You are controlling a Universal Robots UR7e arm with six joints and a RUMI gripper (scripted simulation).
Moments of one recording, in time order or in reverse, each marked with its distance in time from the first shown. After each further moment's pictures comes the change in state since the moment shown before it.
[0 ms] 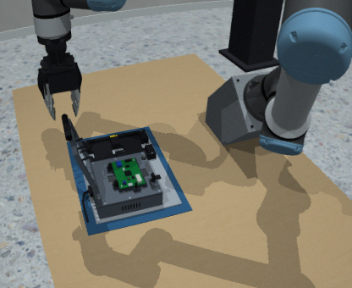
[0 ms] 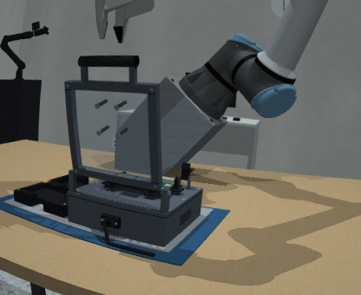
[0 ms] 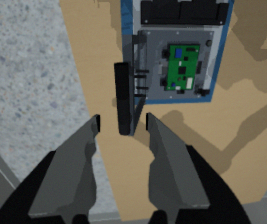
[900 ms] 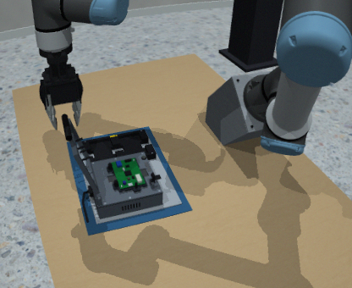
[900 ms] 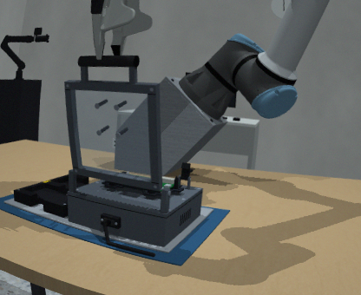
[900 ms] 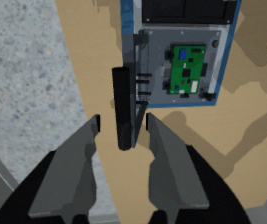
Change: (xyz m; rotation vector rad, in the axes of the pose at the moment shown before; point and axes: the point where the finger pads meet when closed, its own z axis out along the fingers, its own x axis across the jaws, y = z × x) arm 0.000 0.000 0.029 0.000 0.000 0.000
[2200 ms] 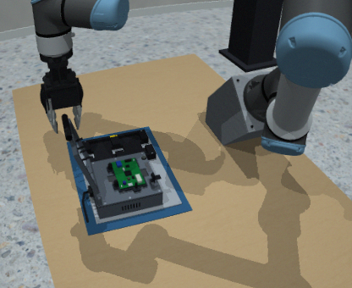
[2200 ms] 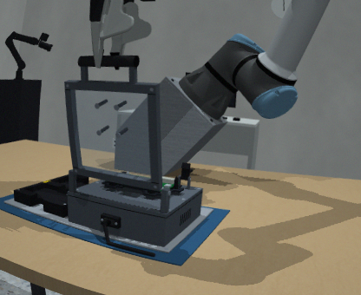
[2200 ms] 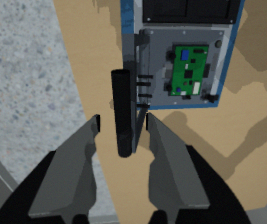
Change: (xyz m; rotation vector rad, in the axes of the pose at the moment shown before) arm 0.000 0.000 0.011 0.000 0.000 0.000
